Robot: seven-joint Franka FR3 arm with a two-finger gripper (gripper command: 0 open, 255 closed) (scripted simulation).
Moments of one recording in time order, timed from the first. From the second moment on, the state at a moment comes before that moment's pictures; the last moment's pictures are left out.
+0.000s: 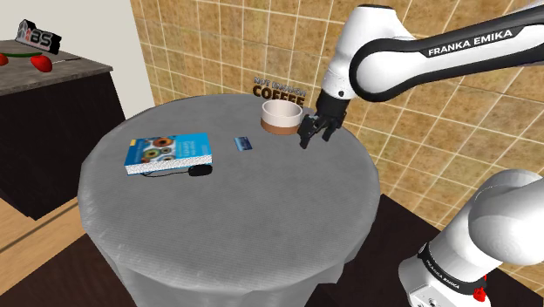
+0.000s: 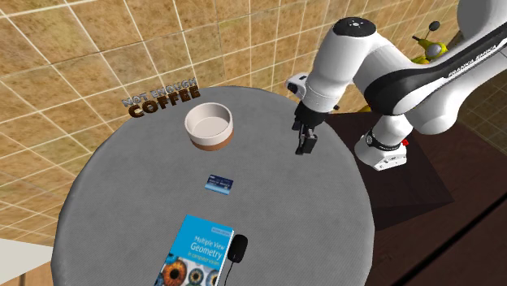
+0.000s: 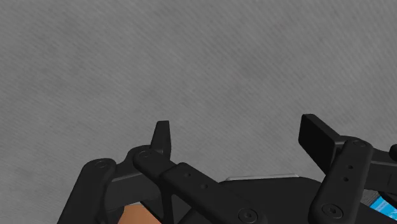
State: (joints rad) arm -0.01 -0.48 0.24 -2.54 0.14 2.20 0.23
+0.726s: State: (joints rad) arm -0.15 -0.08 0.45 -2.33 -0.24 2.56 0.69
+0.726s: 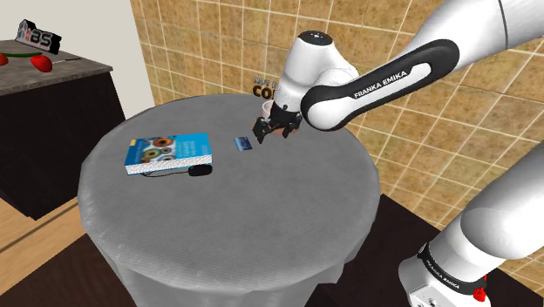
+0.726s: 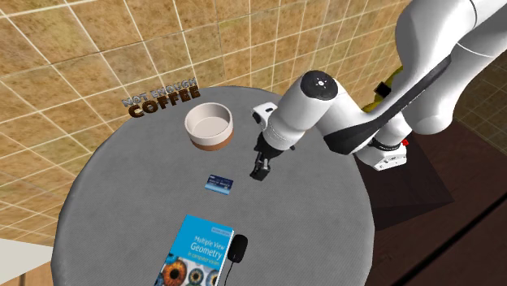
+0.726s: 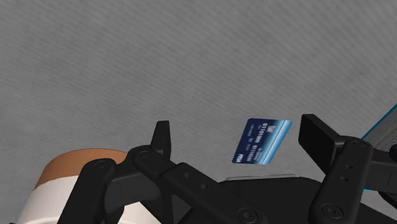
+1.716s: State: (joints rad) arm -0.03 0.39 0.33 -1.90 -0.93 2.58 1.34
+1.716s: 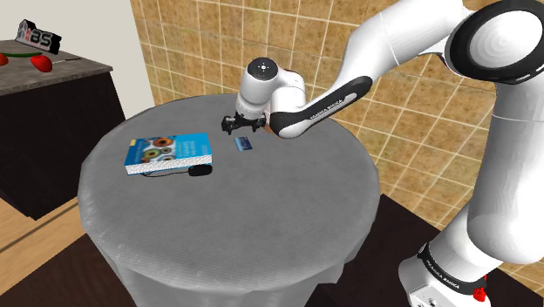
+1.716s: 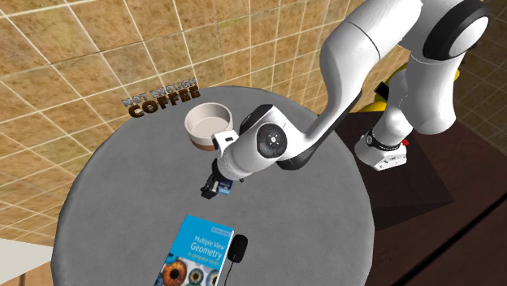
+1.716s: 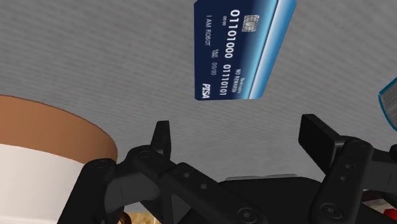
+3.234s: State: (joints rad) arm -0.03 0.37 0.35 -1.90 -0.90 2.56 1.31
